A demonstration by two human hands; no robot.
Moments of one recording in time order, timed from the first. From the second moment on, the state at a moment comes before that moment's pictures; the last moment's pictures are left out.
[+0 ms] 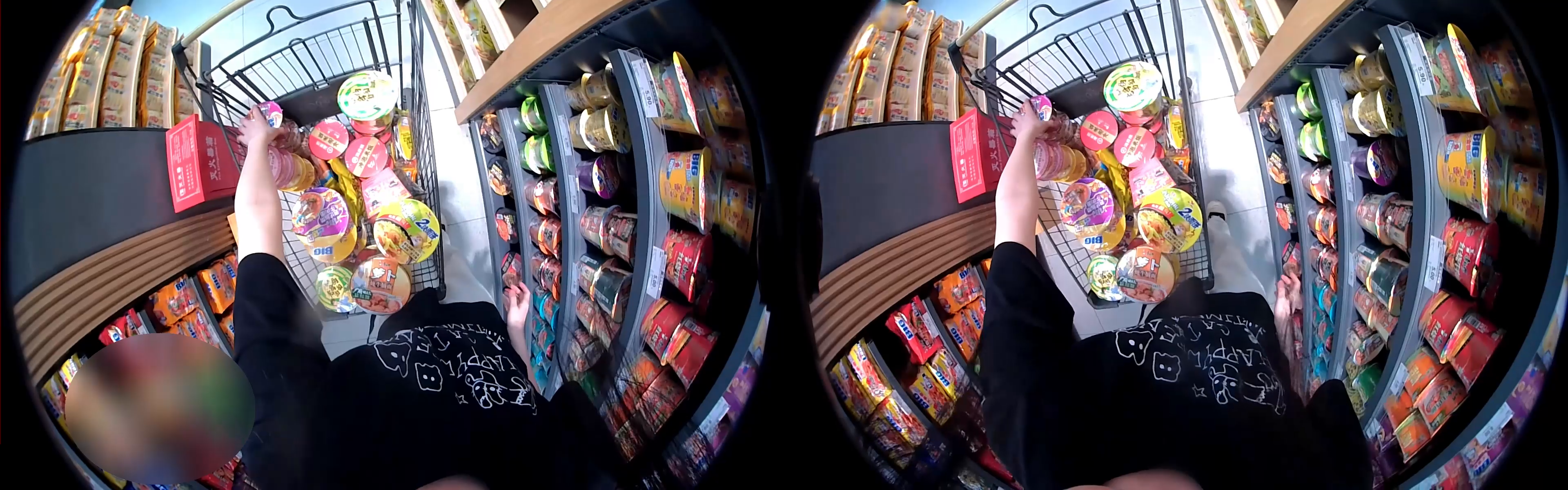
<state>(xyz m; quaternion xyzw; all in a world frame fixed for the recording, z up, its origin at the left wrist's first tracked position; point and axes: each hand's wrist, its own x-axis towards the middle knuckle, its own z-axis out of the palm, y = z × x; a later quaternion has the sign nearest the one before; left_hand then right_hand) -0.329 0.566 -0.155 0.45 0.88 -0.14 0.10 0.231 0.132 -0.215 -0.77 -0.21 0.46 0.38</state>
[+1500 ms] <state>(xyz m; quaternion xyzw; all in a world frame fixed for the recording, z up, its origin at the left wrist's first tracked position) -0.077 0.231 -0.013 0.59 0.68 0.33 0.28 0.419 0.441 -0.134 -0.73 -0.28 0.17 0.60</state>
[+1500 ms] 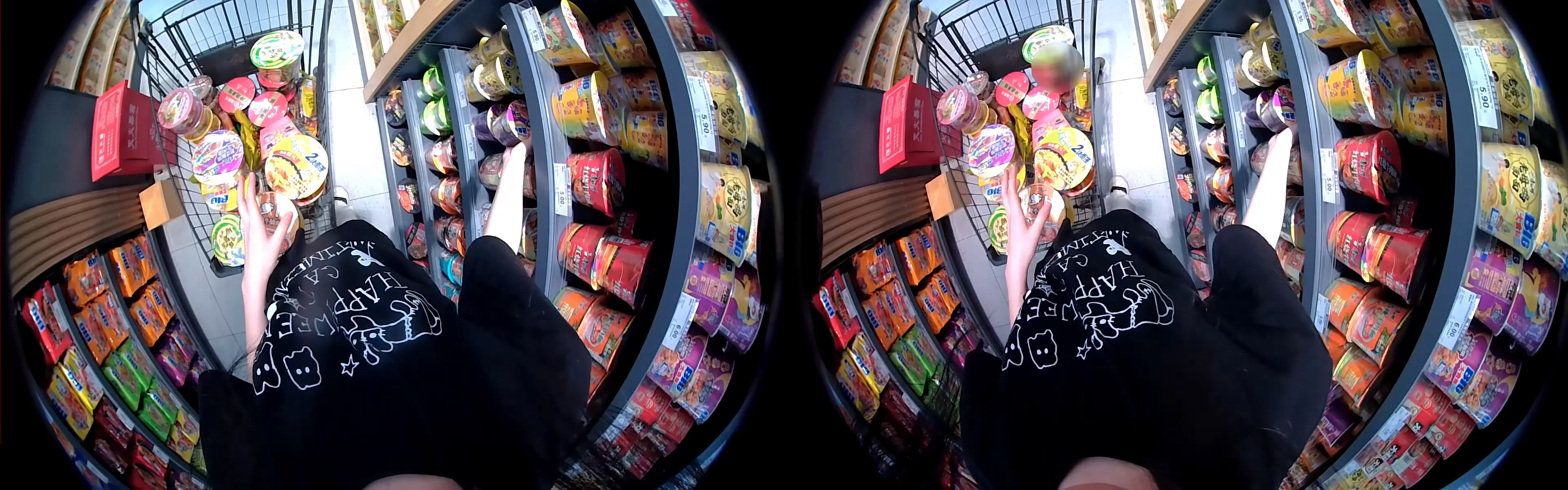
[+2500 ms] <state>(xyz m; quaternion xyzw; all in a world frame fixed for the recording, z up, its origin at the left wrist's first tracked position) -0.329 0.412 -0.151 0.20 0.86 0.38 0.28 0.242 0.297 -0.180 -0.70 -0.14 0.41 0.56</state>
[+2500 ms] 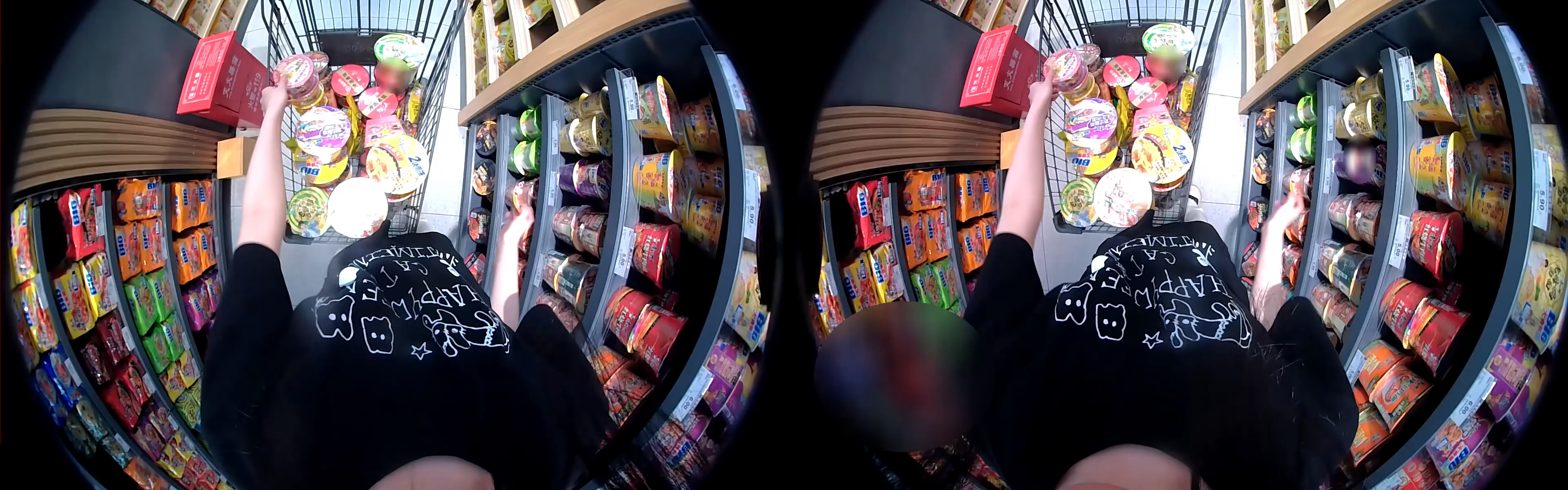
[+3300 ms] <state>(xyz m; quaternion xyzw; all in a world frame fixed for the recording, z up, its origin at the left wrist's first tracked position) -0.215 0.305 -0.125 0.27 0.62 0.48 0.55 0.167 0.220 -0.201 -0.66 -0.18 0.58 0.43</state>
